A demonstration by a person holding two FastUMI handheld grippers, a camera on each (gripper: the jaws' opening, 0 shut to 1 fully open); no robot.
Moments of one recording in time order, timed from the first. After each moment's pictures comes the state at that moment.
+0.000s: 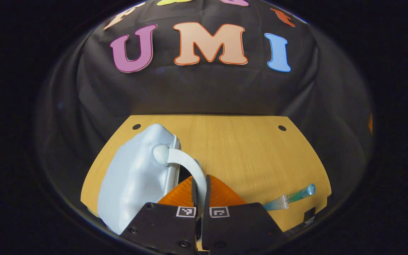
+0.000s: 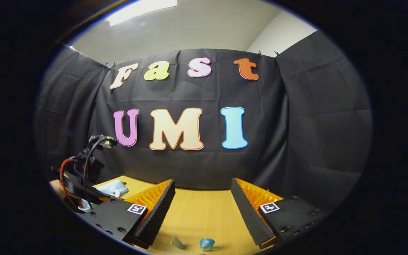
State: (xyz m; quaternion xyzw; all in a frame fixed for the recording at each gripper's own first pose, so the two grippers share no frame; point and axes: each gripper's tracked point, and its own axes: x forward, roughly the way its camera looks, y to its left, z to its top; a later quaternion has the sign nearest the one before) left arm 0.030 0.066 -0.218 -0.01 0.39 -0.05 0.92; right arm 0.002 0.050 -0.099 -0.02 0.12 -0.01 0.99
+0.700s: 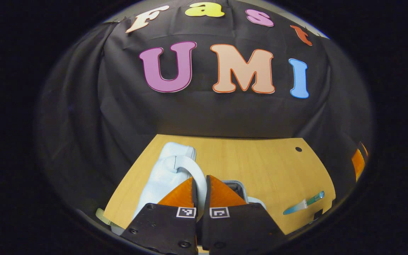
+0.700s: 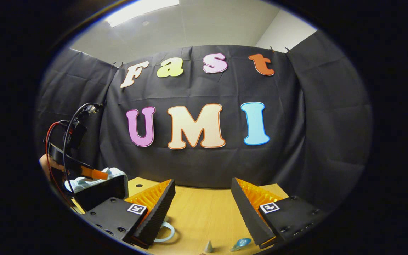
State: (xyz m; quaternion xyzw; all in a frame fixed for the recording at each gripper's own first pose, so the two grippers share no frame) left arm 0.061 0.219 -0.148 0.00 0.32 -0.01 0.95; right arm 0.020 0.143 -0.121 0.00 0.13 0.02 0.99
